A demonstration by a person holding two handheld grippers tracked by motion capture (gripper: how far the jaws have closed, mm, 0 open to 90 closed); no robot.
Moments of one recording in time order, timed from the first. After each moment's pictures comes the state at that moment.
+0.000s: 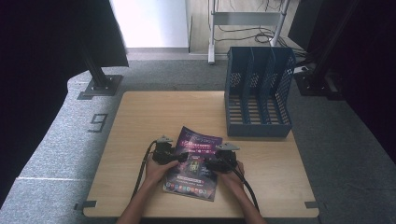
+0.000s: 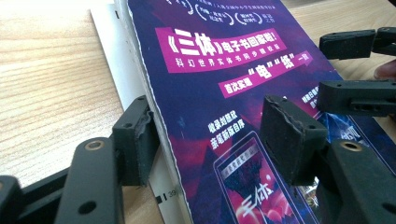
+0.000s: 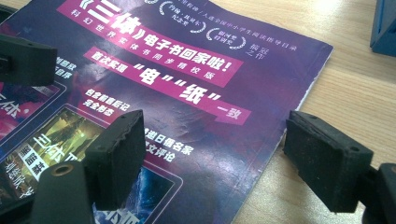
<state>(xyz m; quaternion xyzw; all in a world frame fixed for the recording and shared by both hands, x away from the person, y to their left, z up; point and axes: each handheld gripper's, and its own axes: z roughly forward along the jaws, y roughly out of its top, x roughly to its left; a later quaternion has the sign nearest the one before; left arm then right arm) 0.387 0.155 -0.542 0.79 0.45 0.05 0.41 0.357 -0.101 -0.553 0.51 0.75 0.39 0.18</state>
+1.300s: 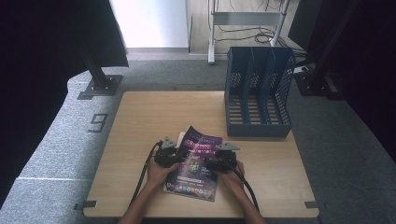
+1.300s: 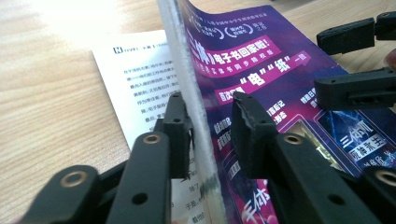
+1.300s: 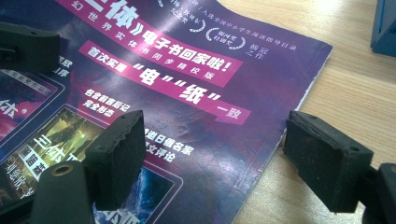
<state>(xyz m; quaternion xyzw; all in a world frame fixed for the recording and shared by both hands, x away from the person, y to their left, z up) 0.370 0.143 -0.536 0.81 0.40 0.13 0.41 0.357 -0.101 -0.553 0.50 0.75 0.39 0.18</state>
